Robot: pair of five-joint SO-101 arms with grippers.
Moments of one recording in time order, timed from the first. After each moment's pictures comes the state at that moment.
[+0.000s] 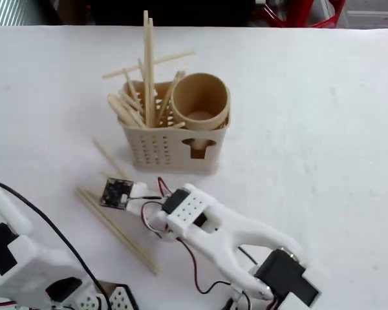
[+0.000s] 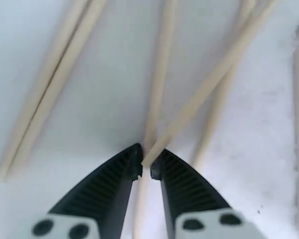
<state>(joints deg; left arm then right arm) -49.9 5.4 -10.7 72.4 -1.2 -53.0 -6.5 46.6 46.4 32.0</state>
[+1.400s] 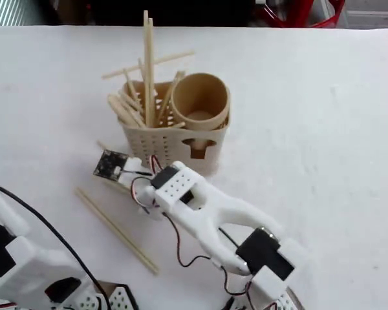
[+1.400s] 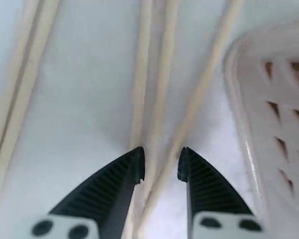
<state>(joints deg) -52.2 5.3 -11.9 74.1 -7.2 -49.4 7.2 30.1 47.5 28.3</state>
